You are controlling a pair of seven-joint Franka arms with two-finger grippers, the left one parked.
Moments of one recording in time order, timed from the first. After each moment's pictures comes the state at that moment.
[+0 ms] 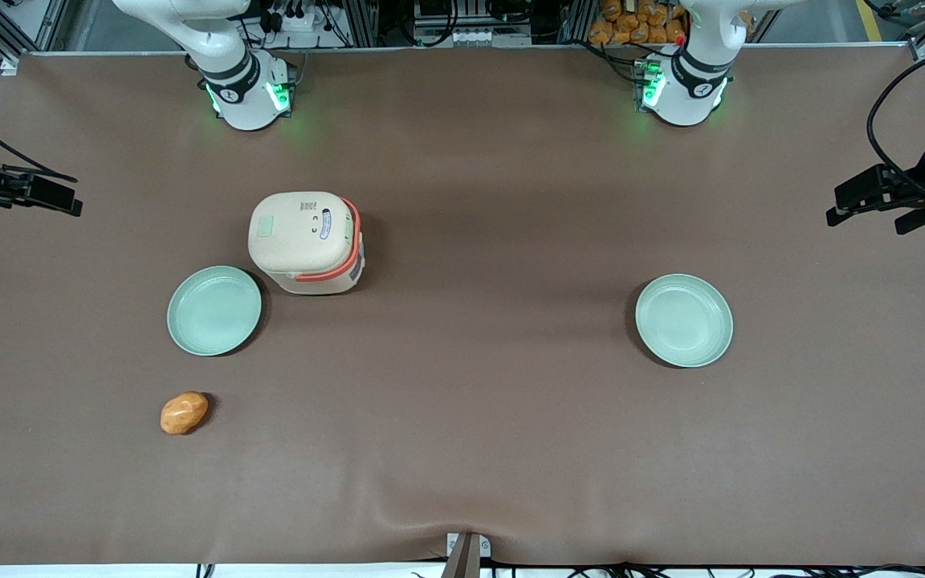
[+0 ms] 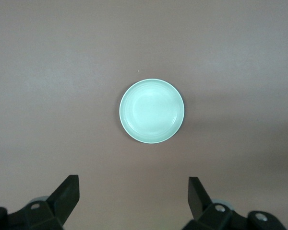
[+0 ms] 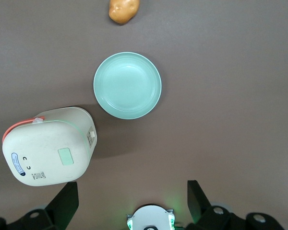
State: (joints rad) arm 0.01 0.09 -0.05 -1.45 -0.01 1.33 0.08
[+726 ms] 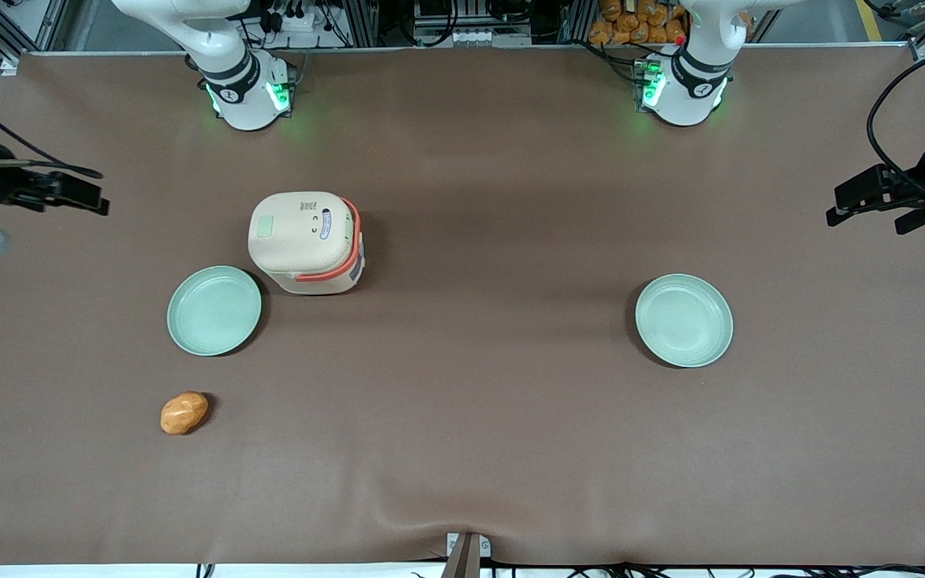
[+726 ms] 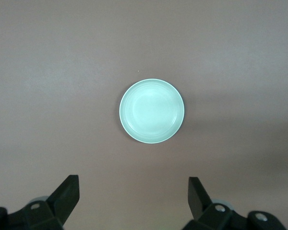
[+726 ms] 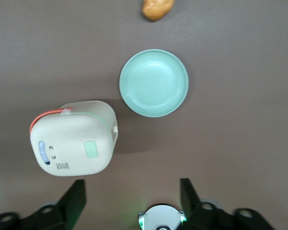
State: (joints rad) arm 0.07 0.10 -0.03 -1.46 0.05 1.34 0.08
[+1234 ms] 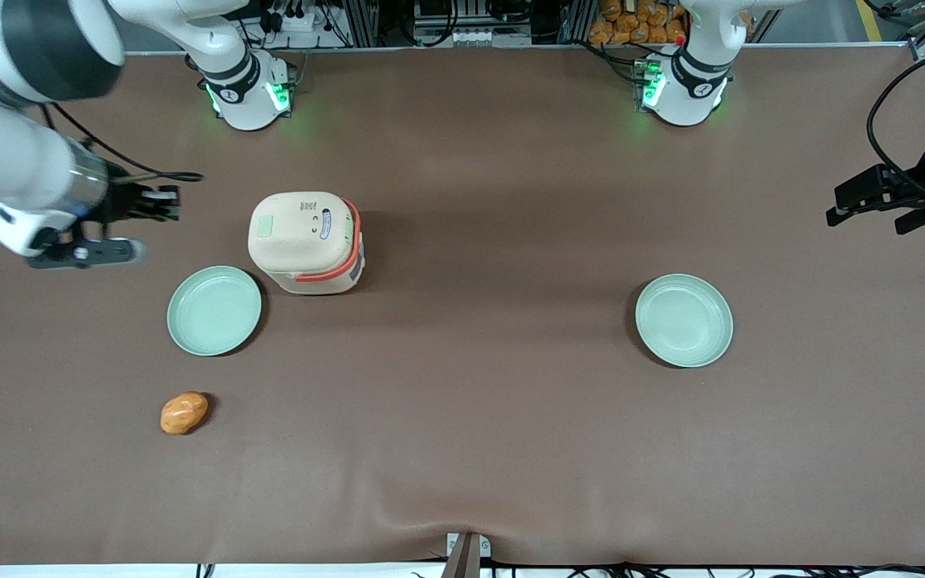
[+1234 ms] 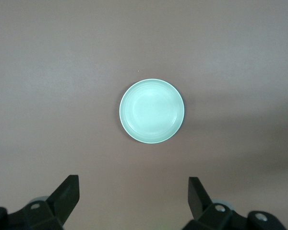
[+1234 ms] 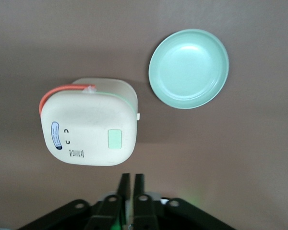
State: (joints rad) arm 0.22 0.12 -0.03 -1.59 0.06 1.39 0.09
